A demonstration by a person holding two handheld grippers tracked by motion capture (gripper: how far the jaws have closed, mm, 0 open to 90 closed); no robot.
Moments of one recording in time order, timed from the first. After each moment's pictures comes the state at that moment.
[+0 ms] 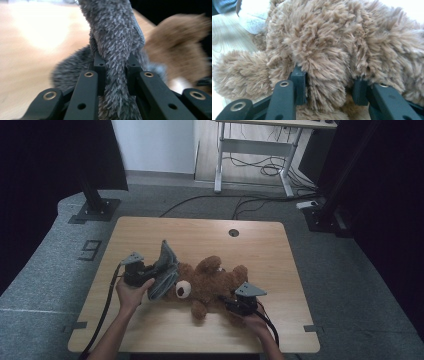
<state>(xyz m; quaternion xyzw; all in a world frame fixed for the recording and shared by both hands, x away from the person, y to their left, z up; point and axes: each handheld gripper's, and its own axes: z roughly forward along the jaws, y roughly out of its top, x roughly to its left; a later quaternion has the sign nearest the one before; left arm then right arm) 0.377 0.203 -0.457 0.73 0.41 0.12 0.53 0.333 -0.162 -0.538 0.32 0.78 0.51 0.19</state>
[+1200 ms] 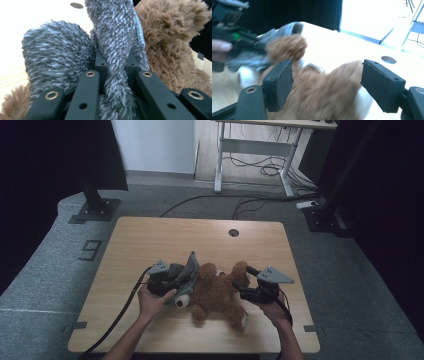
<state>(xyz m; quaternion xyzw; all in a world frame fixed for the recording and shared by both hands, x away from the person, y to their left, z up) 0.363 0.153 -0.487 0.76 0.38 0.07 0.52 0.333 -0.199 -0.438 0.34 0.74 0.53 0.23</state>
